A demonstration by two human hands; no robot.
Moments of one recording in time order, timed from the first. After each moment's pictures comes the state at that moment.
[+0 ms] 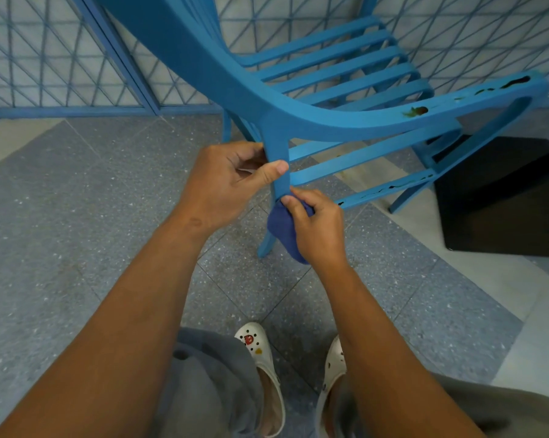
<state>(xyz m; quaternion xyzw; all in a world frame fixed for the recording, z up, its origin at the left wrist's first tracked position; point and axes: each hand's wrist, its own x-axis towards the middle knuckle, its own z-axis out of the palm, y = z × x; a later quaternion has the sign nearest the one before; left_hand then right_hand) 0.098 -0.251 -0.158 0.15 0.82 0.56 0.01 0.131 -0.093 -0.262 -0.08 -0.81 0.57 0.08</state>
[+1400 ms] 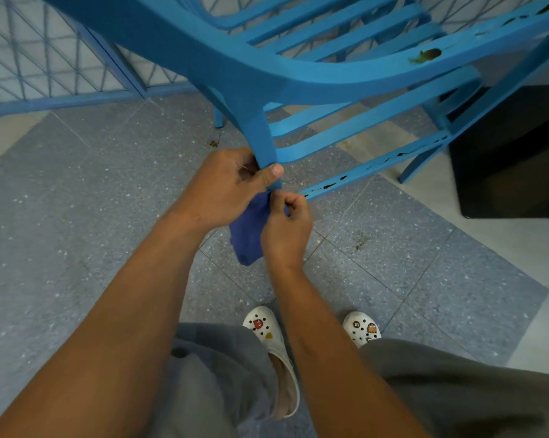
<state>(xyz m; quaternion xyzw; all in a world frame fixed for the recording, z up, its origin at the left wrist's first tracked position) 0.086 -0.243 -0.213 0.13 0.87 0.45 0.12 0.143 -0.155 -0.295 -0.34 -0.60 0.72 0.08</state>
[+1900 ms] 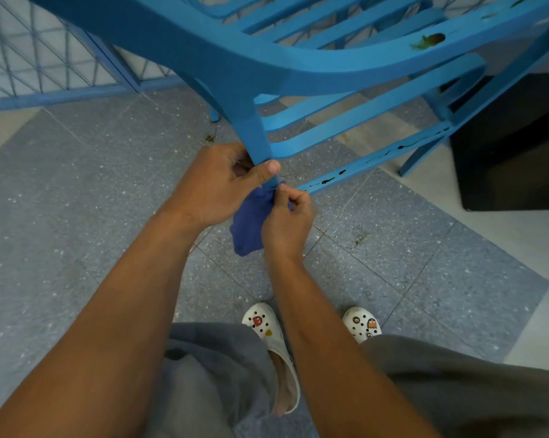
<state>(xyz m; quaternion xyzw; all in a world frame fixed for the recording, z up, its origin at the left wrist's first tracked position) 0.086 -0.241 -0.210 0.12 0.87 0.46 0.14 0.134 -0.153 -0.303 -0.39 -0.55 0.73 0.08</state>
